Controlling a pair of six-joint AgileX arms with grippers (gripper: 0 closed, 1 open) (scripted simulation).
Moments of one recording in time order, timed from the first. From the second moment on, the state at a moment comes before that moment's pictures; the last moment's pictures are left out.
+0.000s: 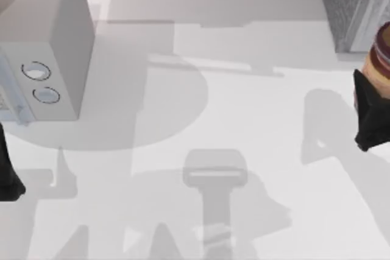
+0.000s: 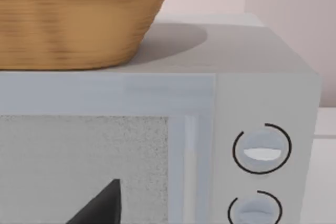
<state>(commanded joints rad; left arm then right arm) 0.00 0.00 0.00 0.00 0.00 0.00 0.33 0.92 0.23 0.67 0.01 0.01</state>
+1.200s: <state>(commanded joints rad) 0.00 0.00 0.00 0.00 0.00 0.00 0.69 1.90 0.49 1.40 0.02 0.02</state>
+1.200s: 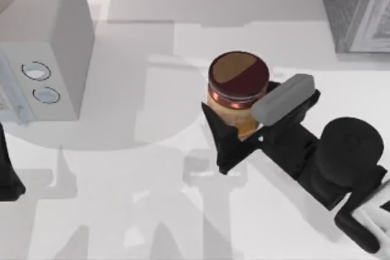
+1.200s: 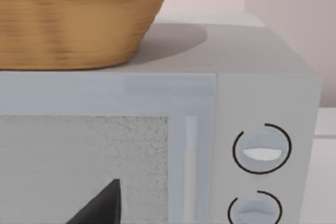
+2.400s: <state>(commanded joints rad) 0.00 0.00 0.00 0.00 0.00 0.00 0.76 2.23 0.73 1.50 0.03 0.02</state>
